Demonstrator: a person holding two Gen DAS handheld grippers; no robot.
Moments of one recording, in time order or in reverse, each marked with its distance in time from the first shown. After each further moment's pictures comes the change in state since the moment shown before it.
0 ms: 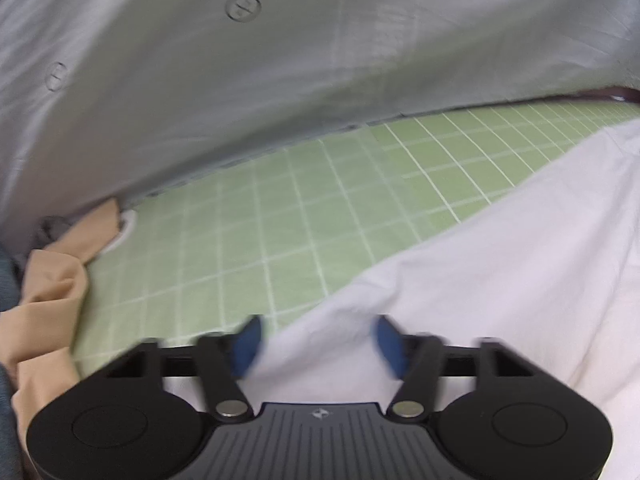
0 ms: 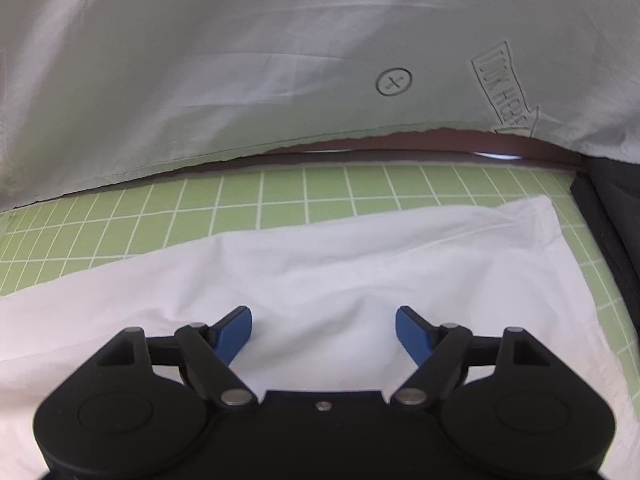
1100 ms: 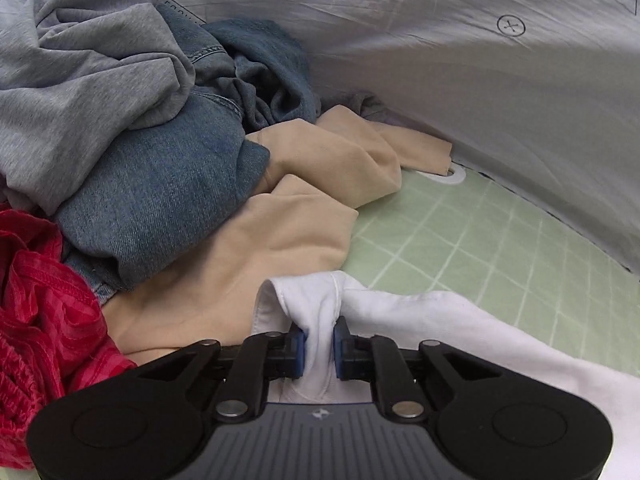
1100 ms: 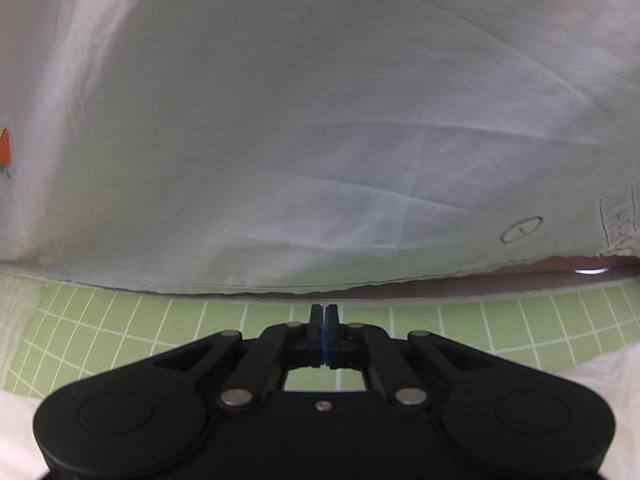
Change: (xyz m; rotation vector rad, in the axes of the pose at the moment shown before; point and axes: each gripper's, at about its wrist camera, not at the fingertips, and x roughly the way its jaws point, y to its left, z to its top) left arm -0.049 0.134 -0.081 -0.837 -0.011 0.461; right arm 0.038 0.041 0.072 -0.115 -0.100 0.166
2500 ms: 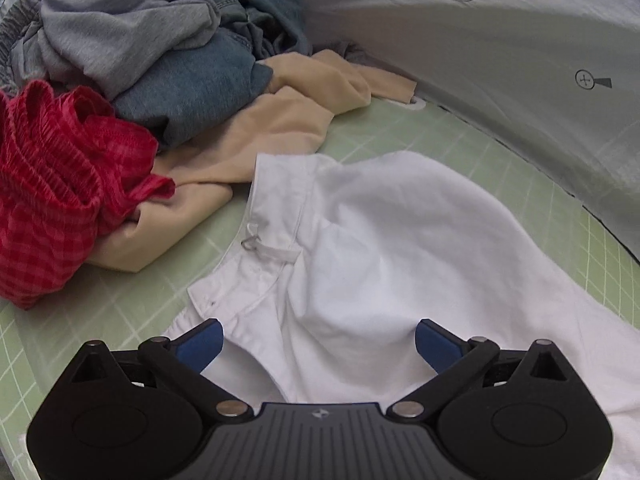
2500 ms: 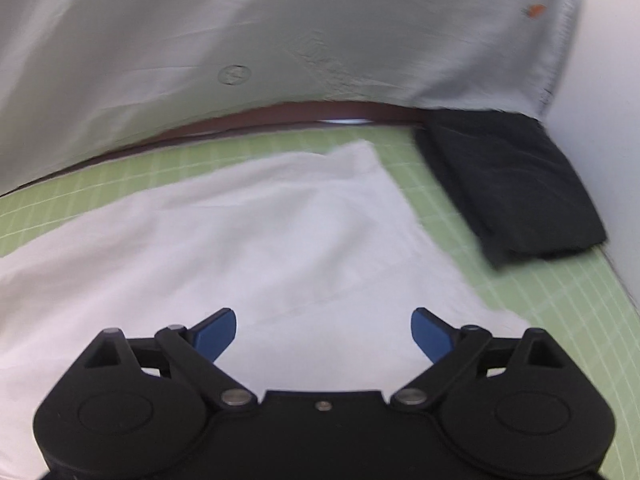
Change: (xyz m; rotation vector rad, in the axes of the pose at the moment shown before) left arm -0.088 -0.004 -0.071 -0.044 0.113 -0.059; right arm -0.155 -0.041 -0.134 0.171 0.097 -0.358
